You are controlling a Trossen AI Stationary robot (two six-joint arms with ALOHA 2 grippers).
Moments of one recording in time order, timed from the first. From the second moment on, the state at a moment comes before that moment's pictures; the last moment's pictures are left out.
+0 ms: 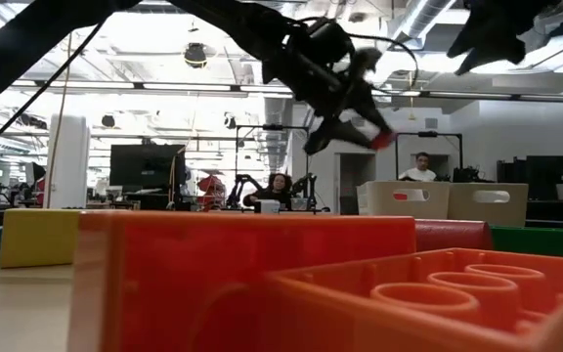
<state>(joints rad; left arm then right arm) 0.29 2.17 1.89 -0.43 0.41 -0.53 -0.19 0.74 0.97 -0.90 0.23 0.42</state>
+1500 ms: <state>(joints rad) 0.31 2.13 1.89 0.26 0.87 -0.85 -0.06 0.87 0.97 -0.46 0.23 -0.25</state>
